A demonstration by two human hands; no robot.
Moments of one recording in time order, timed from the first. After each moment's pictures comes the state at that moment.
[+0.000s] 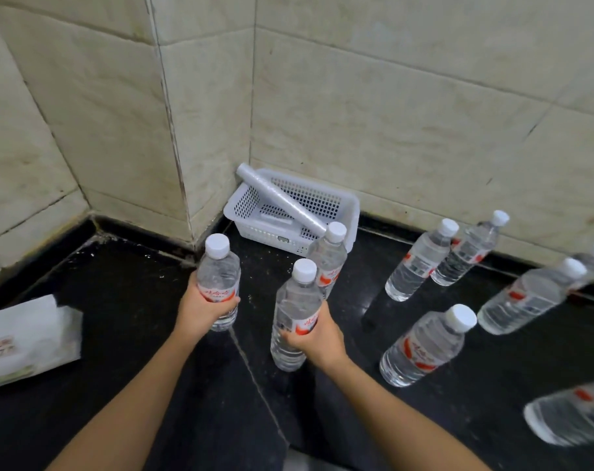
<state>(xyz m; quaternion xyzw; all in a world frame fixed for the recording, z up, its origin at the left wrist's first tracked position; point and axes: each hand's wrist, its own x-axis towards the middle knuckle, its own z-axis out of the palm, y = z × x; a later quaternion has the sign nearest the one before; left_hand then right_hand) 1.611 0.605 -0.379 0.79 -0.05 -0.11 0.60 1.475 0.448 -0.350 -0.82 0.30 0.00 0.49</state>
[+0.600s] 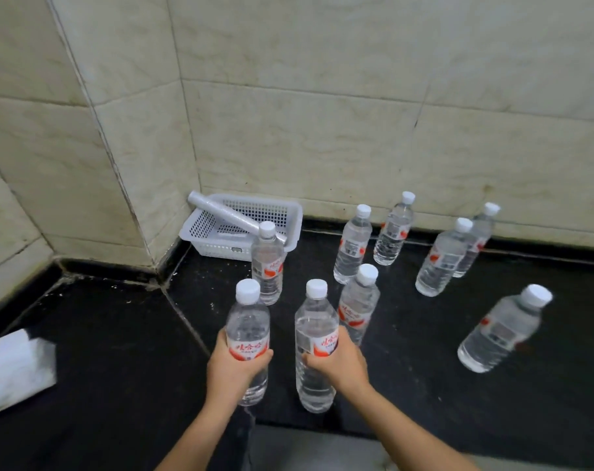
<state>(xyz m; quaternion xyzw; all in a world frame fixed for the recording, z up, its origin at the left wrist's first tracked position) 1.438 0.565 -0.348 0.79 -0.07 -0.14 0.59 1.339 0.418 -0.342 -0.79 0.40 -0.07 0.46</state>
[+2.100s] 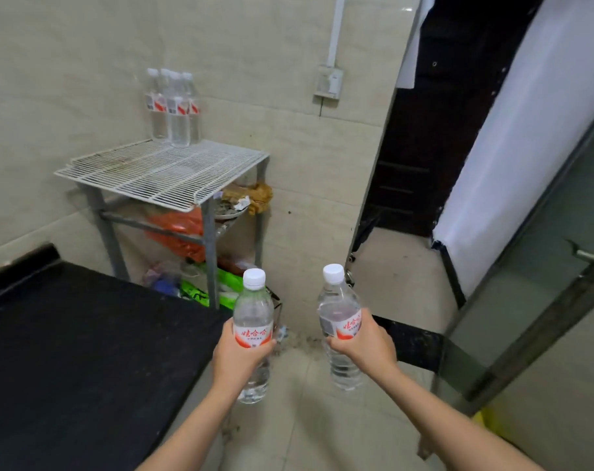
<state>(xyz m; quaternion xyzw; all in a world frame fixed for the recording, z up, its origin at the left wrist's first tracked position) 0.709 -0.003 -0.301 0.53 -0.56 -0.51 0.38 0.523 0.074 -0.278 -0.38 0.86 -0.29 0.18</state>
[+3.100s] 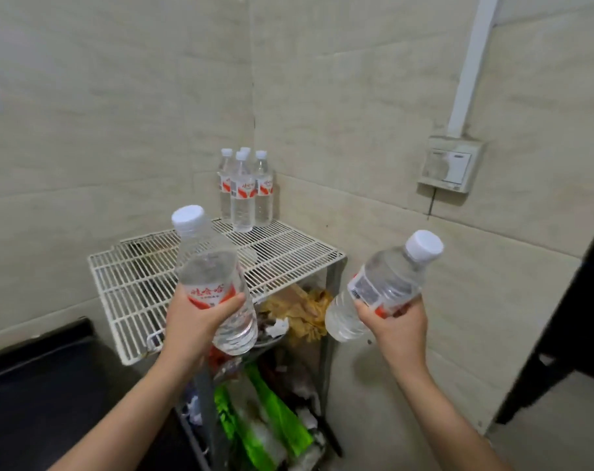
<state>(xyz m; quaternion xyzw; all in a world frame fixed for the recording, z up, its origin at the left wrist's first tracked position) 0.549 -0.330 -0.165 0.53 -0.51 -0.29 0.61 0.302 -0.346 -0.184 -0.48 0.54 -0.65 0.23</state>
